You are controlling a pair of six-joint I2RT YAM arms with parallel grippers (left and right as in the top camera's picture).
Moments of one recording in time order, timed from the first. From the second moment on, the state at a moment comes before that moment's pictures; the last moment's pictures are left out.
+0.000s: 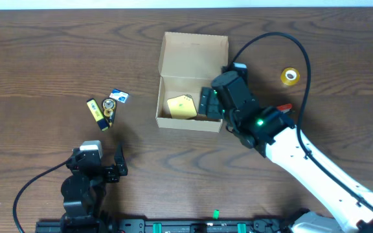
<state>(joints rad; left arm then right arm) 0.05 0.01 0.15 -0.53 0.07 -0.07 0.63 1.43 1.10 -0.57 0.21 0.67</state>
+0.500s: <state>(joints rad) 0.05 0.01 0.15 -0.53 0.07 -0.07 0.57 1.65 1.10 -0.62 0.22 0.63</state>
